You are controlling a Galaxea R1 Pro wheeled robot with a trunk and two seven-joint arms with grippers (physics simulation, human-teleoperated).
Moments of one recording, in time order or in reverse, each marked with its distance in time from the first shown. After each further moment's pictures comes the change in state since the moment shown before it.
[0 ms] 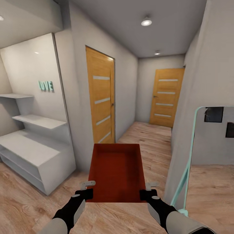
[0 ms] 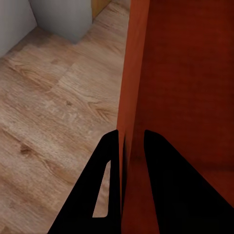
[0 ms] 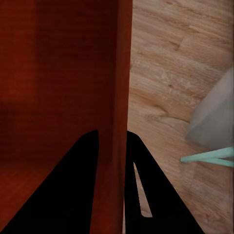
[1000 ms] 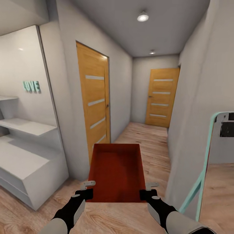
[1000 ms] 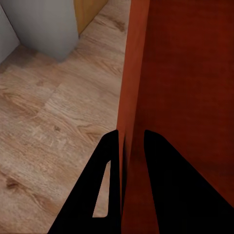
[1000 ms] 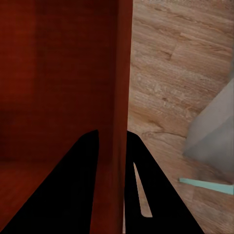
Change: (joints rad) left arm 0.000 0.000 0.001 0.001 0.000 -0.002 0.000; right arm 0.000 0.000 0.000 0.001 0.000 -0.001 0.000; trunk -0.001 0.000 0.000
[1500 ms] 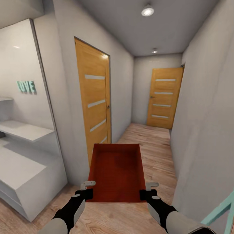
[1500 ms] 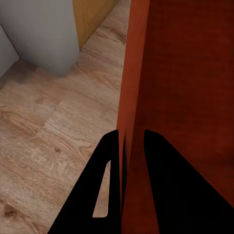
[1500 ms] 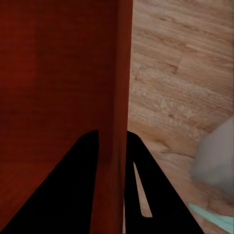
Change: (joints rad) left arm 0.000 0.000 0.000 0.000 0.000 -0.001 0.000; right arm 0.000 0.000 0.000 -0.001 0.000 0.000 0.000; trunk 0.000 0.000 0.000
